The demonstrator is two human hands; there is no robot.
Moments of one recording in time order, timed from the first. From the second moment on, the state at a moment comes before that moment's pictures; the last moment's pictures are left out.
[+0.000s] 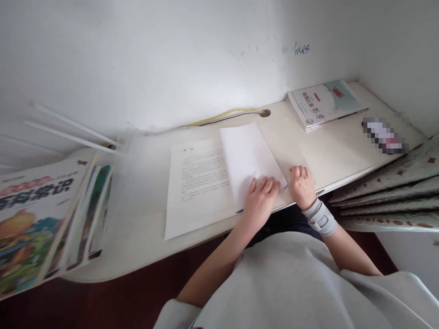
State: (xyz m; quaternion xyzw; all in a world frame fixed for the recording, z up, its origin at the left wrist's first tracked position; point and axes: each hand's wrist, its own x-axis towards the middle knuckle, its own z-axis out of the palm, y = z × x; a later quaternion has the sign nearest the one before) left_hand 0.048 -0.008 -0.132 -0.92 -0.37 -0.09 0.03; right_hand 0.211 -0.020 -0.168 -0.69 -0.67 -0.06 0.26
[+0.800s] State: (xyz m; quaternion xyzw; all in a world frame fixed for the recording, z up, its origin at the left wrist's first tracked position) left_hand 0.059 -0.005 -0.136 -0.92 -0.39 -0.08 0.01; right_hand 0.218 -0.038 -0.155 -0.65 -0.70 0.00 0.29
